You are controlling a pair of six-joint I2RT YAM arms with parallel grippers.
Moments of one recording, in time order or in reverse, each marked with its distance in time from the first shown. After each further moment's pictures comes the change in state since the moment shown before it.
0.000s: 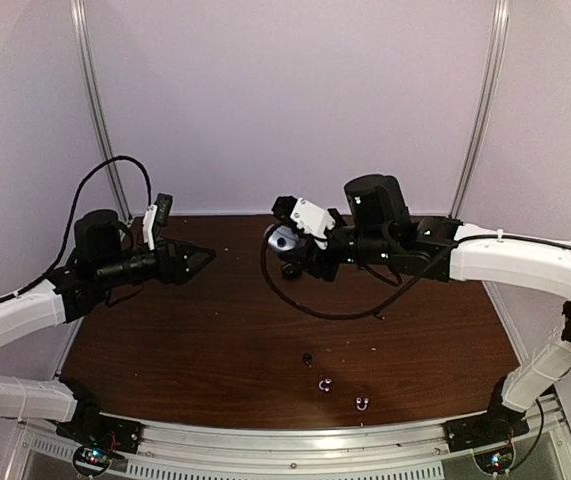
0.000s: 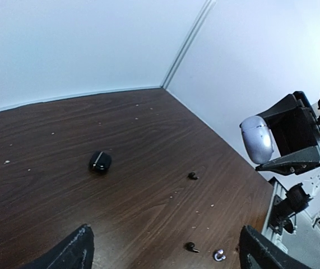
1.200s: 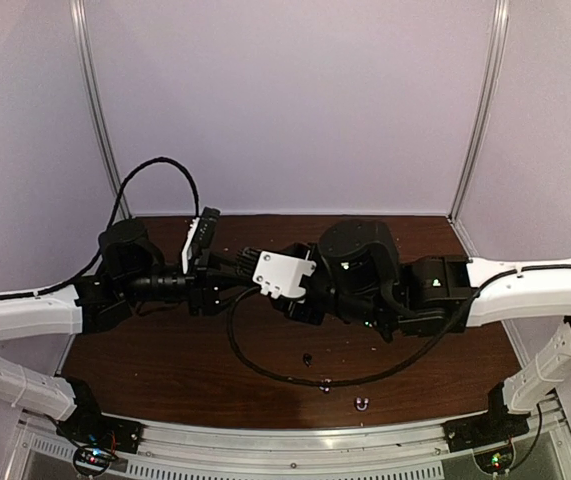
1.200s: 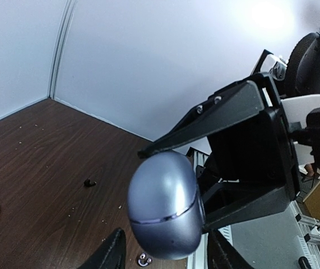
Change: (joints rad) left arm -0.328 0.098 0.017 0.252 0.155 0.027; right arm 0.392 -0.058 0.008 -0.043 0.549 -0.163
